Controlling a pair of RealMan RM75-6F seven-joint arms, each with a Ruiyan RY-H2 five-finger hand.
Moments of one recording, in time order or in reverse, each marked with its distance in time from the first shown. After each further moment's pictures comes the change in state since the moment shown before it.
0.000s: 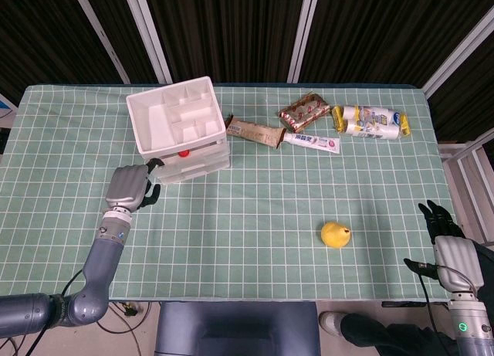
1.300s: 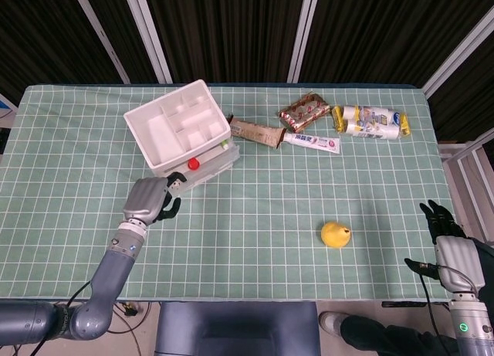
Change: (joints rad) left arm -0.016 -0.009 0.022 -0.122 0.040 0.004 -0.050; right arm -0.003 0.001 0.001 -0.002 0.001 0.005 0.006
